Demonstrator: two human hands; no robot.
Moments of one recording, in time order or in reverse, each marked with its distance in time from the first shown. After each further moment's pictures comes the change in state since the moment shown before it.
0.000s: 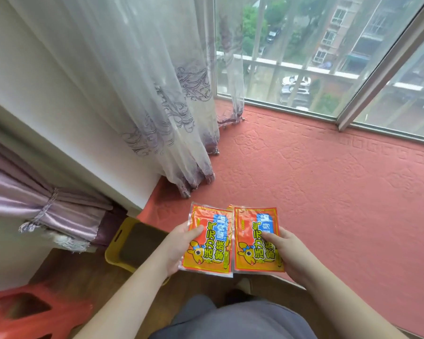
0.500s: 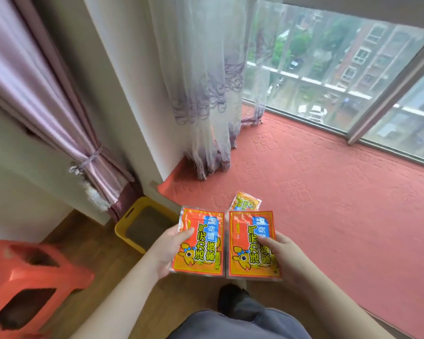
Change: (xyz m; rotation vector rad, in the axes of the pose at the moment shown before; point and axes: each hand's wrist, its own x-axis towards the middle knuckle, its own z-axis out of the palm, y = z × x) left_hand -0.113 -0.101 -0.034 -0.145 0.114 0.082; right_hand -0.097 0.069 0.027 -0.073 -0.123 -0.043
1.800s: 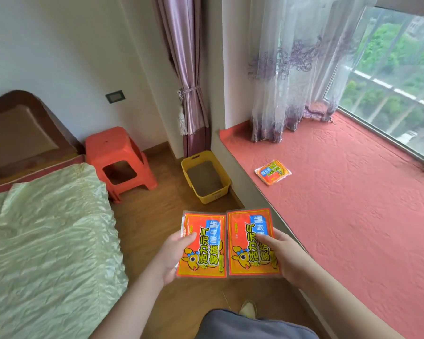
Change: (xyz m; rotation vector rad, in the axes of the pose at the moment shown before) left_hand -0.261 -0.282 0.224 -0.376 0.534 0.151; right_hand -0.189 0.101 -0.185 -0.430 -0.513 0.072
